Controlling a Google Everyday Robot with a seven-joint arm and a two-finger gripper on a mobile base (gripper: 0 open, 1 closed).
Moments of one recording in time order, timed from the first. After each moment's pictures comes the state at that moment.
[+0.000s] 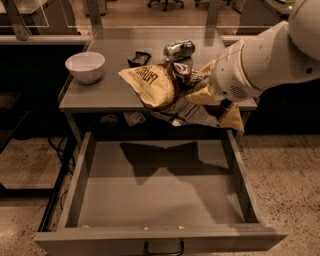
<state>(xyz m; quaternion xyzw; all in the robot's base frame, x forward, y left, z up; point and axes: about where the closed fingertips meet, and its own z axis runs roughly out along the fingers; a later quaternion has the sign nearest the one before) 0.521 -0.077 0.948 -0.59 0.71 0.04 0.40</state>
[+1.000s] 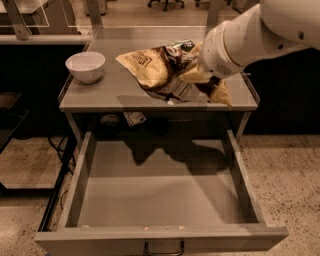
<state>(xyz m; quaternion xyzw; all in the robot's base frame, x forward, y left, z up) 0.590 -0.071 0.954 -0.61 0.68 0.01 0.41</state>
